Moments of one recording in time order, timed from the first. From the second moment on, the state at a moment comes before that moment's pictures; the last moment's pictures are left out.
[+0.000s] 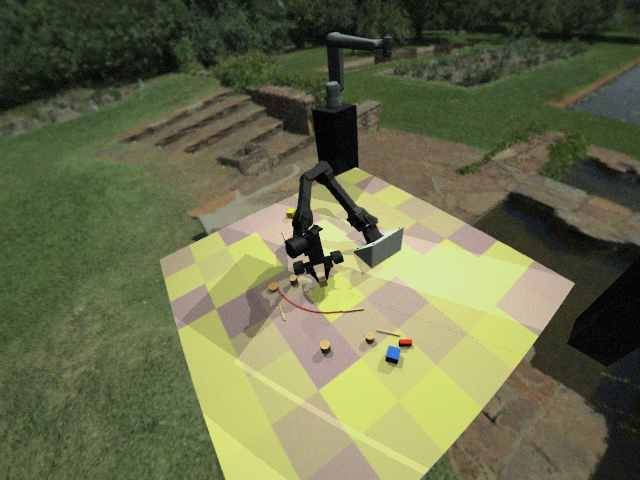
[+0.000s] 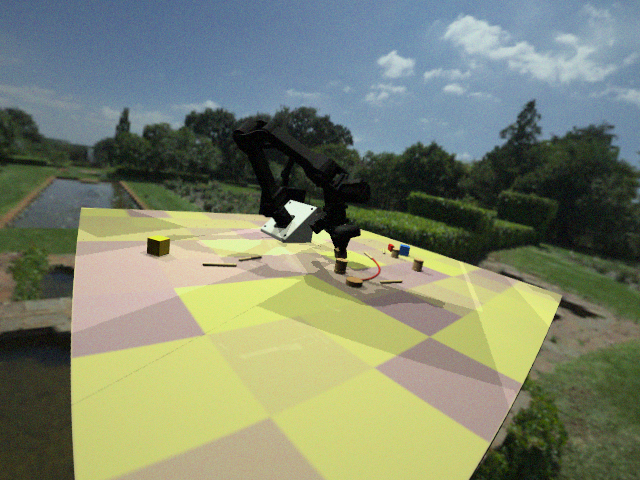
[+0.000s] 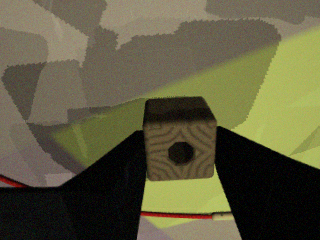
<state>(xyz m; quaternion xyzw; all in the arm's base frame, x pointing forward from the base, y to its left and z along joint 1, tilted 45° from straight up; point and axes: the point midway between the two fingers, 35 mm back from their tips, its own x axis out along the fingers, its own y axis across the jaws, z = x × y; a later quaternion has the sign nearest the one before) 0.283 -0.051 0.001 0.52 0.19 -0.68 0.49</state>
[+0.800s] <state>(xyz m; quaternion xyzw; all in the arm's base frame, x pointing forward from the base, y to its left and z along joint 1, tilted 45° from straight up) 0.273 -0.071 0.007 0.63 0.29 -0.56 0.45</state>
